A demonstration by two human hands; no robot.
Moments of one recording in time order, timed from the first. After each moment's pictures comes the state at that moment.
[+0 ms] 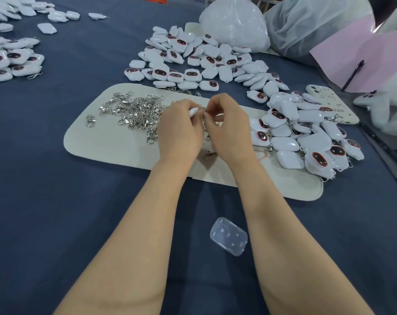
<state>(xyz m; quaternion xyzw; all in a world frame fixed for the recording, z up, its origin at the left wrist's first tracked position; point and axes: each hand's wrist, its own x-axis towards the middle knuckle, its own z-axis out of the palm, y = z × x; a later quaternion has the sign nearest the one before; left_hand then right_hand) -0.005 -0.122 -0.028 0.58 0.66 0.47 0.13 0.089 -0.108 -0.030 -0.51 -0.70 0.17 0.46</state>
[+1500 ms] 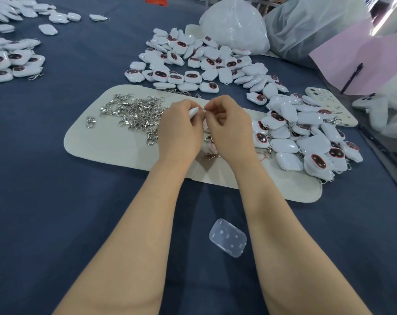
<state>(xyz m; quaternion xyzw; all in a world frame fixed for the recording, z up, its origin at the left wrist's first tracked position) -0.007 -0.118 -0.030 0.58 0.64 0.49 0.14 0.090 -0.107 -0.026 -0.53 -0.67 0.21 0.48</state>
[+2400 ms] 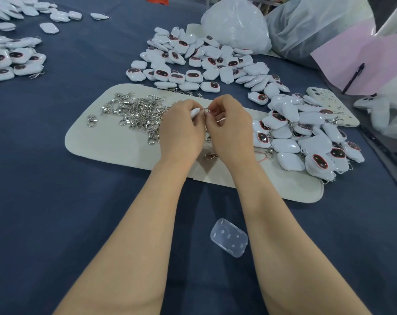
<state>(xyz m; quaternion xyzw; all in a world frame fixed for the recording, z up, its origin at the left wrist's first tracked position) -0.006 -0.120 -0.030 0.58 0.64 0.48 0.14 0.088 -0.107 -0.033 -0.54 -0.69 0.13 0.47</state>
